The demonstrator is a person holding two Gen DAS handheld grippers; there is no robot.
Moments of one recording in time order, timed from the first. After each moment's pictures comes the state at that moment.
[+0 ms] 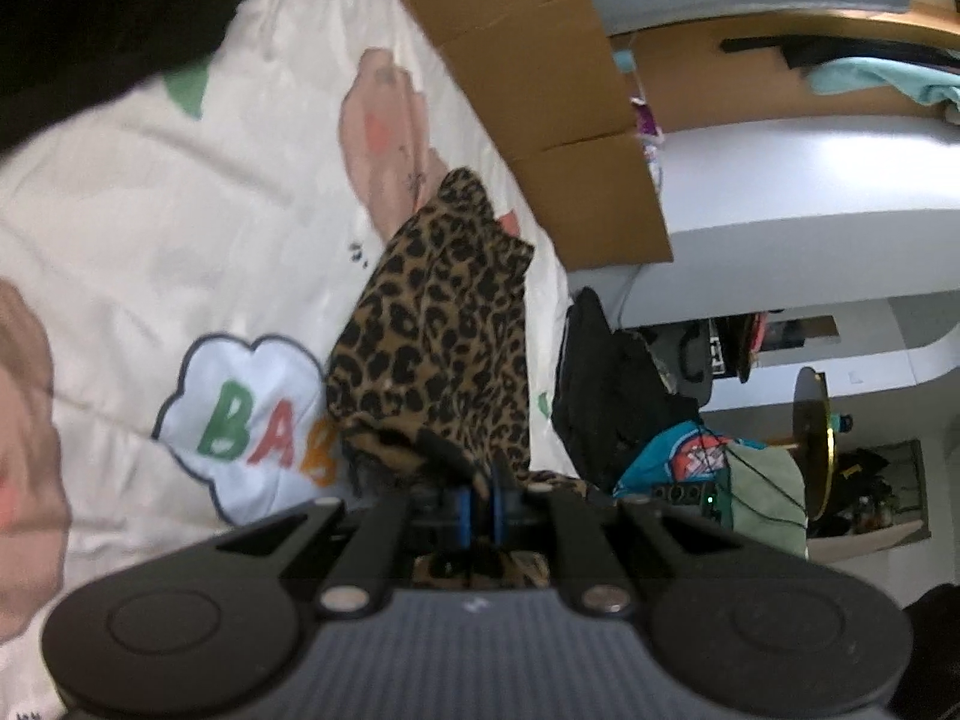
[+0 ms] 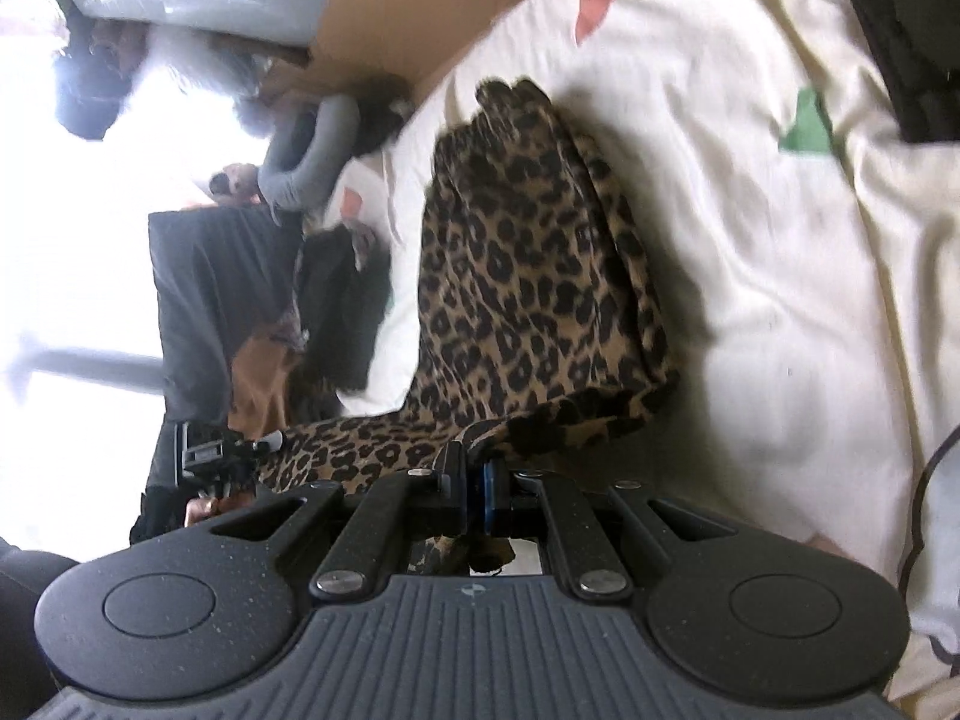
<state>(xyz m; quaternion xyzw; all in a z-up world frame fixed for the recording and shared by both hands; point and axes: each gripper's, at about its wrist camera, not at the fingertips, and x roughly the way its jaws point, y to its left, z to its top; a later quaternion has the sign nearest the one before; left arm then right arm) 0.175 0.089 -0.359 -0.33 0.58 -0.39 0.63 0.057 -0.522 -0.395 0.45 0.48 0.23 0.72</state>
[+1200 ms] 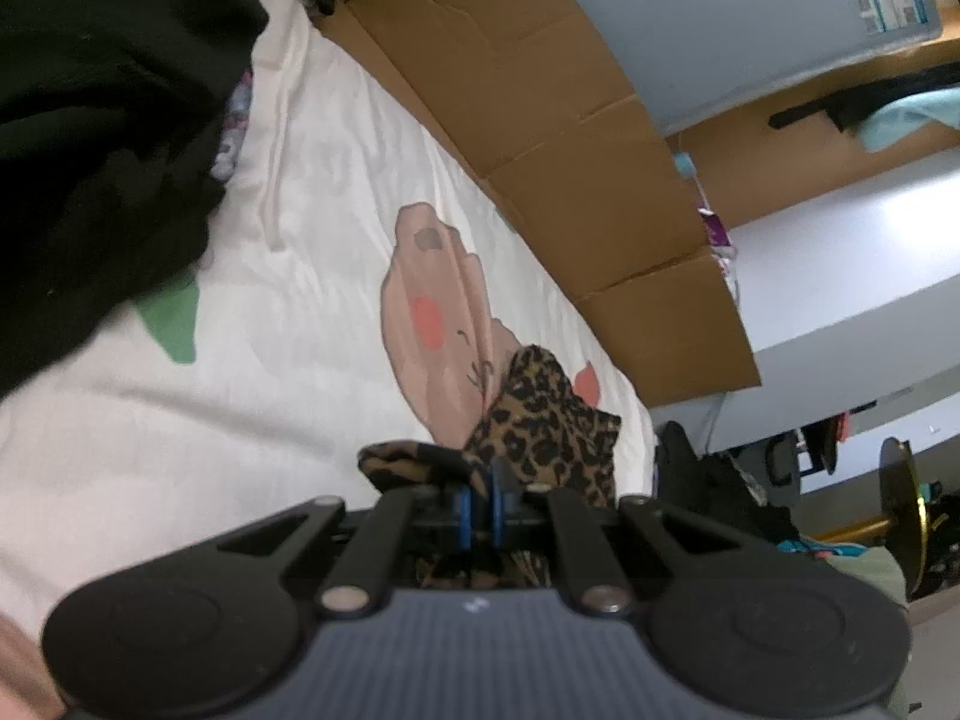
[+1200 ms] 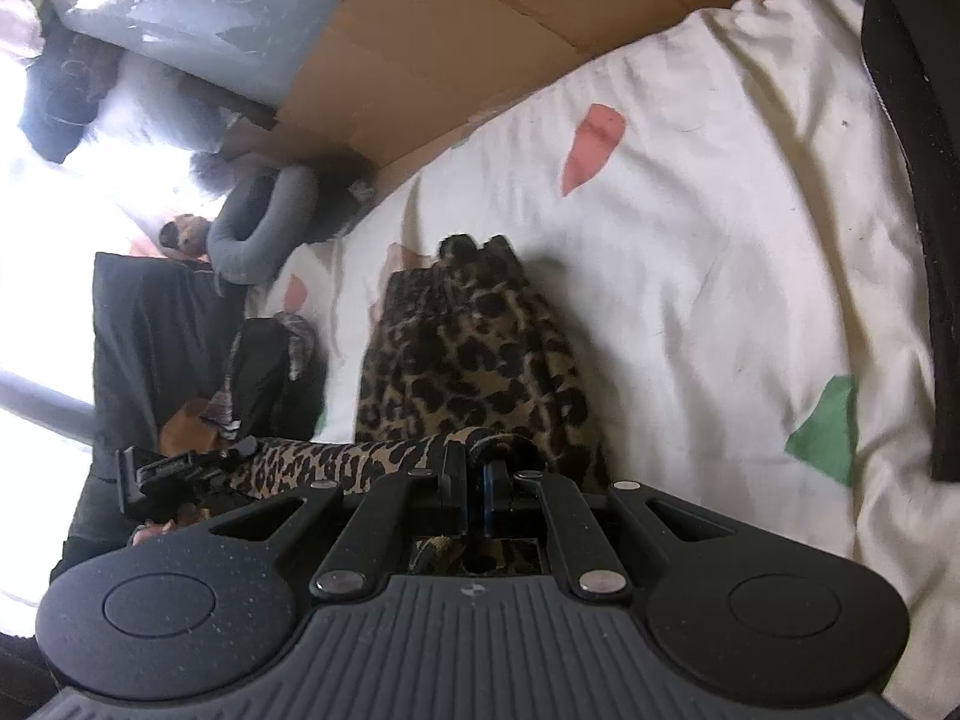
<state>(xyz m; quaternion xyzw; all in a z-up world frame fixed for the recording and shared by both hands) 0.266 0.047 -0.383 -0.29 0.52 -0.32 0.74 0.155 -0.536 -0.400 0.39 0.45 0.18 0.78</state>
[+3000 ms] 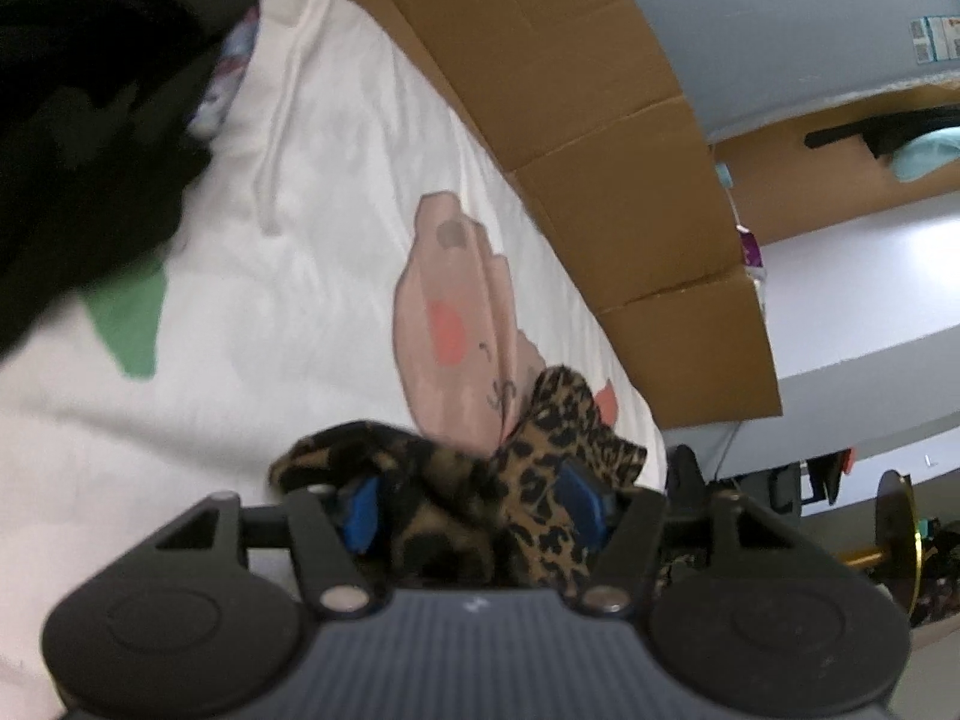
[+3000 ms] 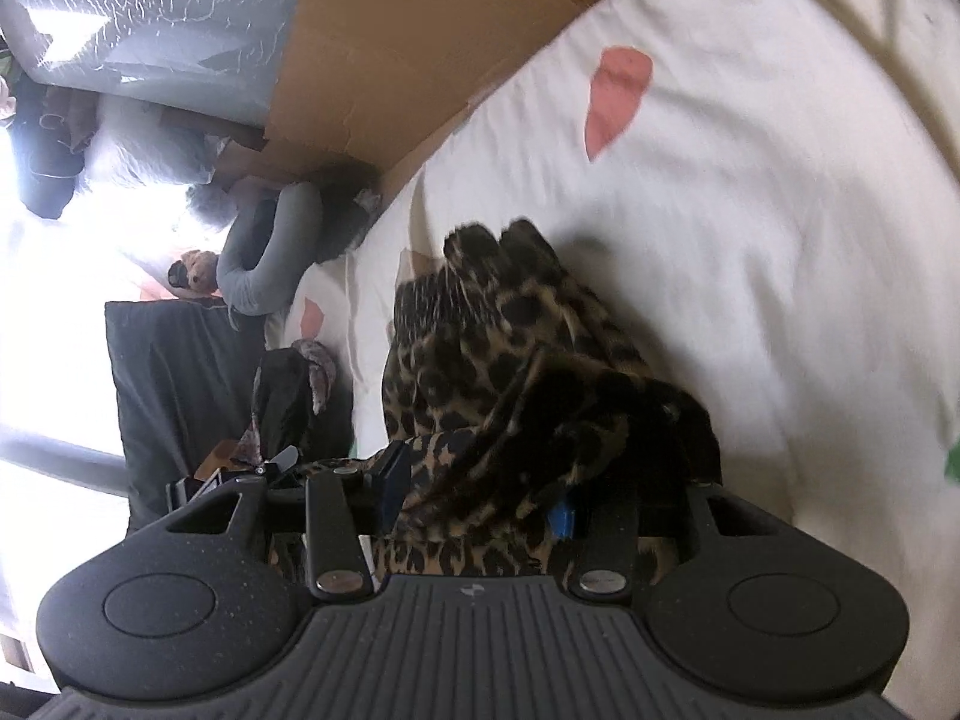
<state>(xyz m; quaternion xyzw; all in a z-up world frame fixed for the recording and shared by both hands) 0.296 0.024 -0.418 -0.32 0.52 -0.31 0.72 0.200 -0.502 -0.432 0.46 0.44 0.18 0.75</state>
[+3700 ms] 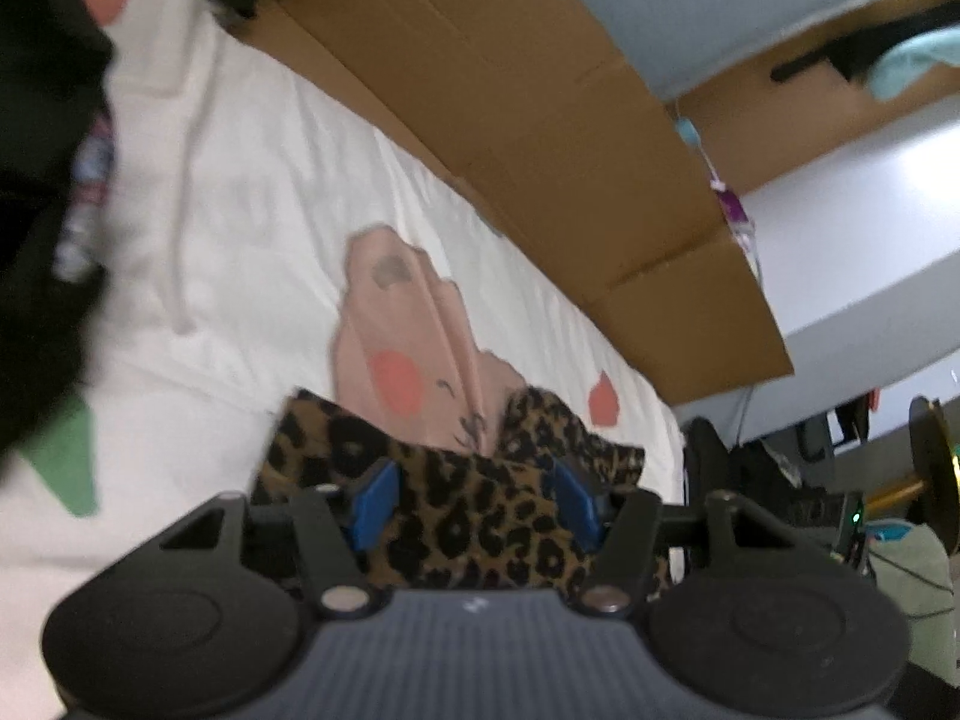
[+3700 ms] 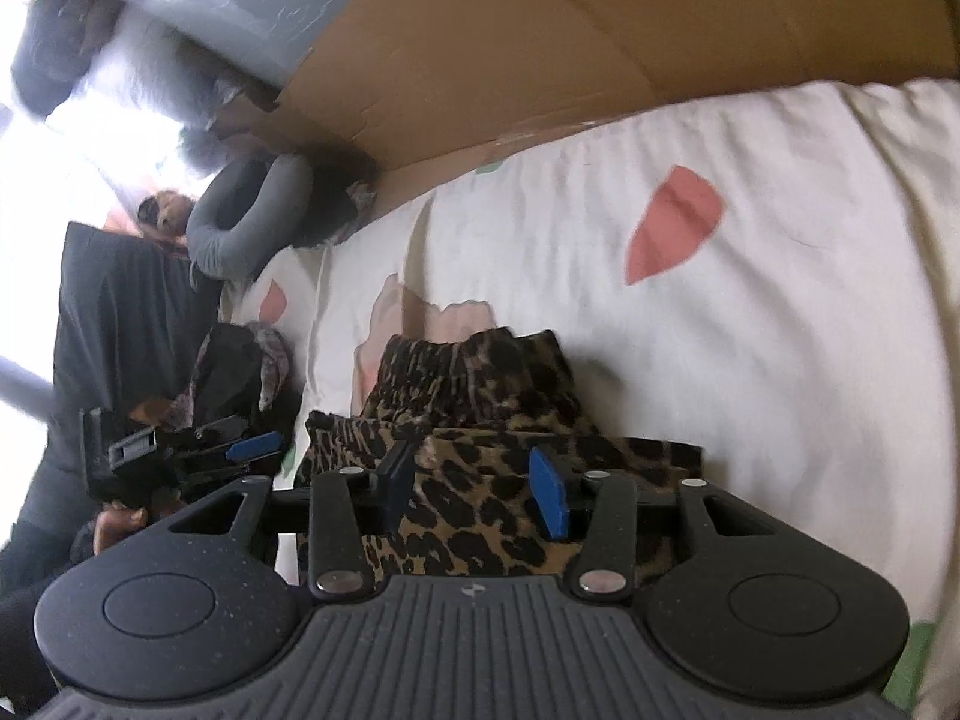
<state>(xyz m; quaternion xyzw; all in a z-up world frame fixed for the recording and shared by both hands) 0.318 -0.015 -0.391 -0.24 0.52 -0.35 0.75 0.247 -0.493 -0.391 0.32 0.45 0.19 0.81</state>
